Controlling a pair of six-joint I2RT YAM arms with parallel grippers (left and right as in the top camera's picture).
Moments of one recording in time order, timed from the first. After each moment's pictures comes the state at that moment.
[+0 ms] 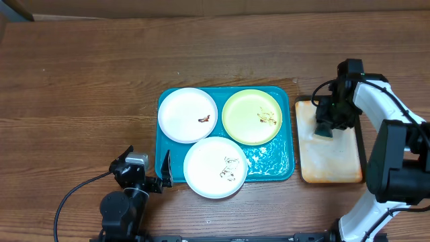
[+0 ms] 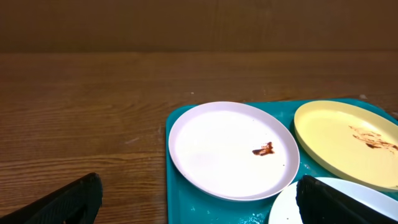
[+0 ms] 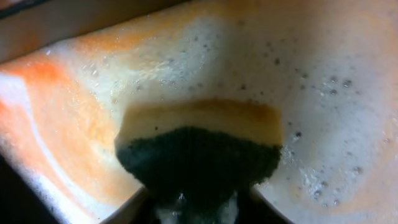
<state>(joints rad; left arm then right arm) -0.04 0.01 0.10 -0.32 0.12 -0.05 -0.09 1.94 1.28 -0.89 -0.07 0.20</state>
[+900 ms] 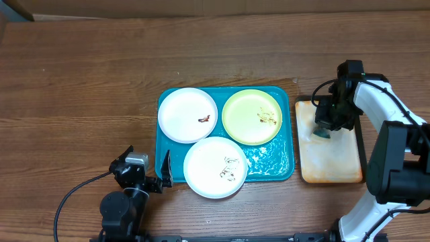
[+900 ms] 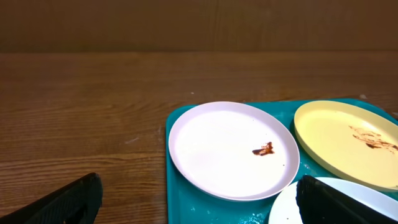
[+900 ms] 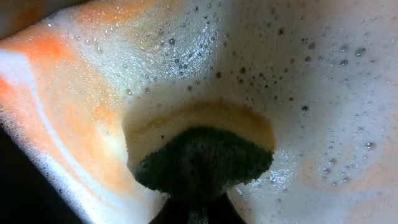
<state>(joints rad) -0.04 0.01 0.10 -0.32 0.12 -0.05 -0.09 1.93 1.28 -0.93 -0.10 0.22</state>
